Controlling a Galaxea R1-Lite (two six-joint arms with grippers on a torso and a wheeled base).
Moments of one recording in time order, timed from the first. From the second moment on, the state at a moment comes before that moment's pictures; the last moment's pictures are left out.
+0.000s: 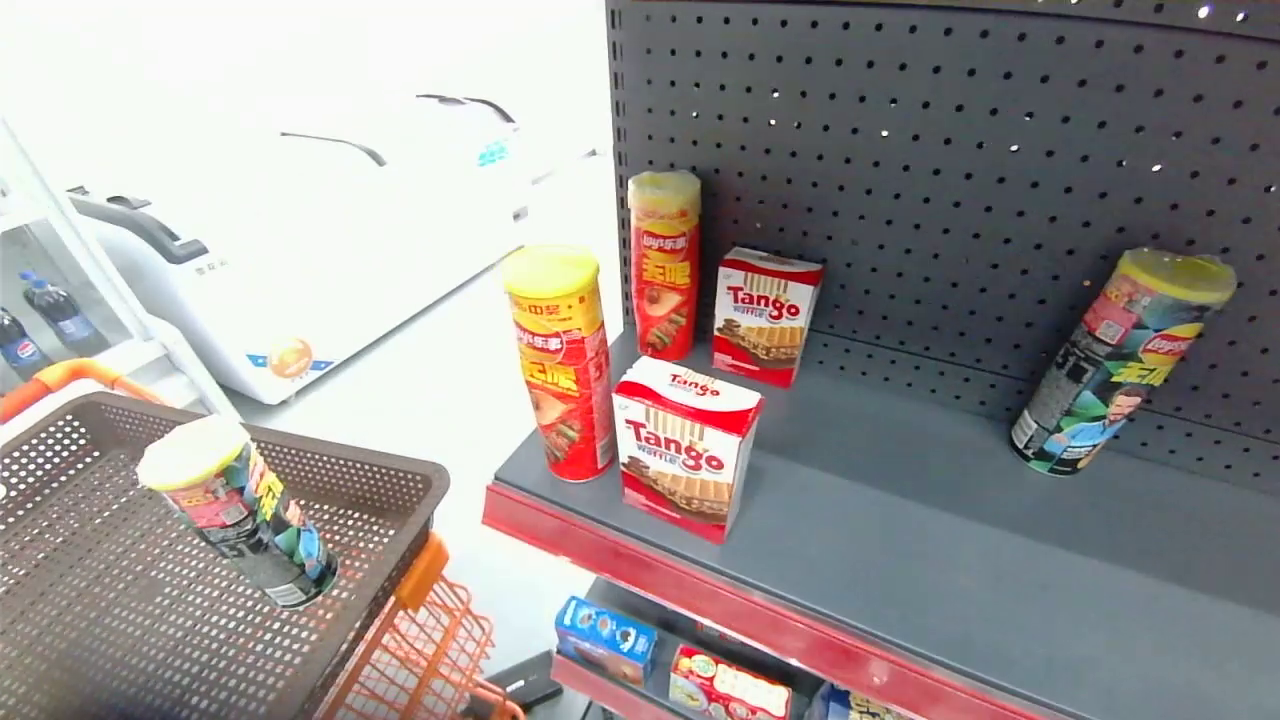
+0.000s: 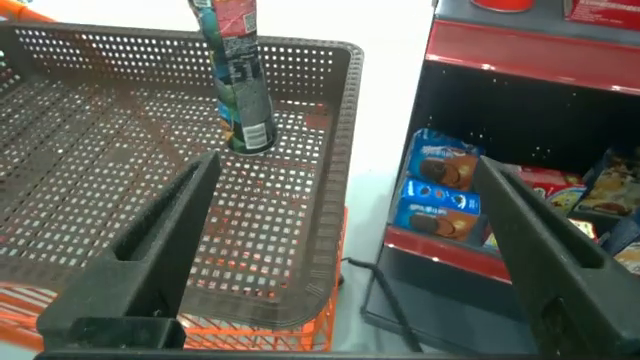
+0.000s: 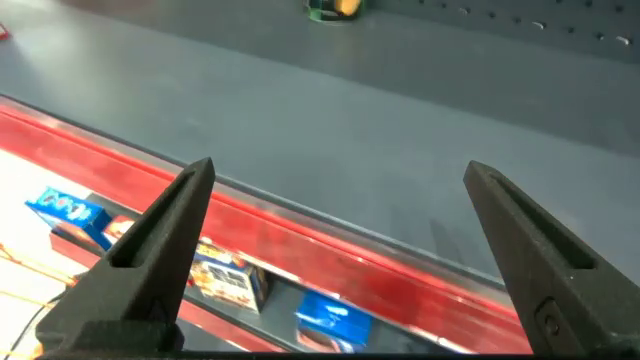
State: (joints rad) left arm 0.00 0.00 0.00 0.00 -0.07 0.02; right arm -0.02 0.00 0.00 0.00 -0.01 -0.01
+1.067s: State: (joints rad) left arm 0.13 0.49 -0.31 0.02 -0.04 0.04; right arm -0.01 0.00 0.00 0.00 -0.01 -0.01
